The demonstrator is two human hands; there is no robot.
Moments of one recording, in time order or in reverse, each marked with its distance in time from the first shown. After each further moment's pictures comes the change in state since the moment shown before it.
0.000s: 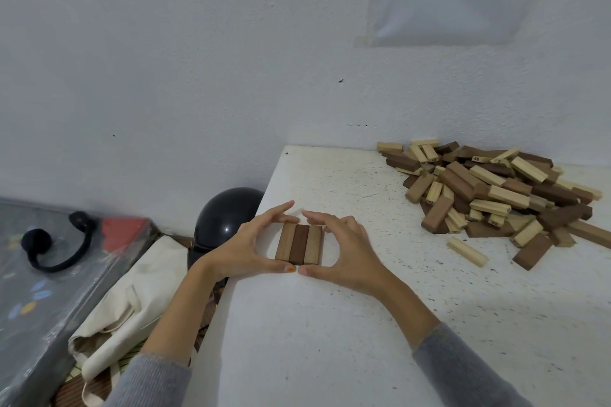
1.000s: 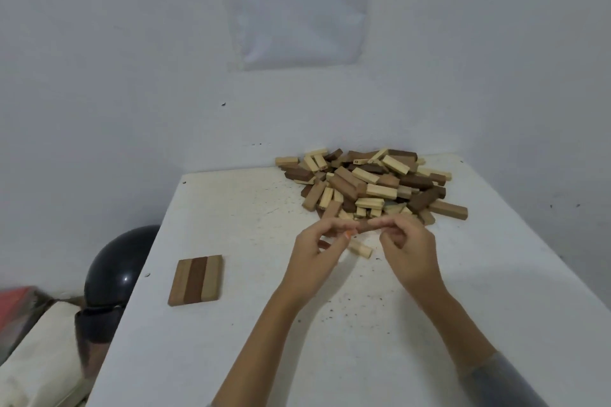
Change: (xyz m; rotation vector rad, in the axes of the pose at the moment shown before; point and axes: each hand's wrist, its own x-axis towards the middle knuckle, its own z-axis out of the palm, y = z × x) left_hand 0.082 0.172 0.163 -0.415 0.213 0.232; right_hand -0.107 0.070 -0.136 0.041 0.752 0.253
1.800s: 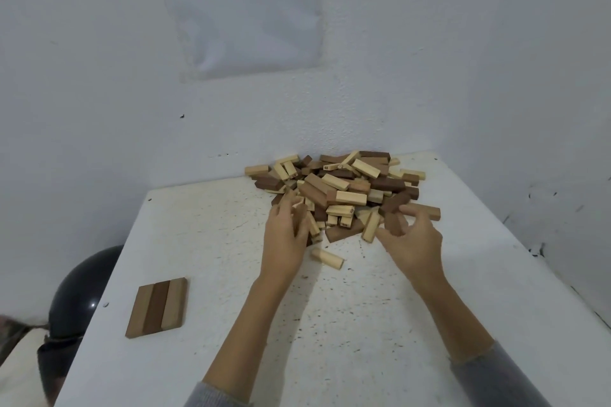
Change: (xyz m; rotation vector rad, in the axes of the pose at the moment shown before) left_hand 0.061 -0.027 0.018 0.414 0.186 0.013; right_hand 0.029 0.016 -0.037 -0.037 0.142 0.488
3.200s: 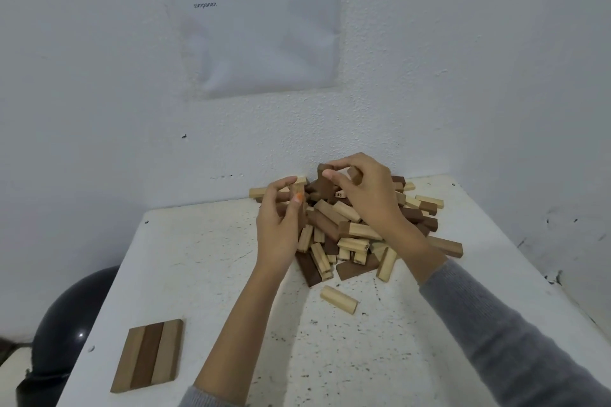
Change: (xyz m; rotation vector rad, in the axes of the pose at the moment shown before) left_hand 0.060 0.020 -0.019 -0.523 0.155 -0.094; right_hand 0.091 -0.086 0.068 0.032 -0.142 -0.619
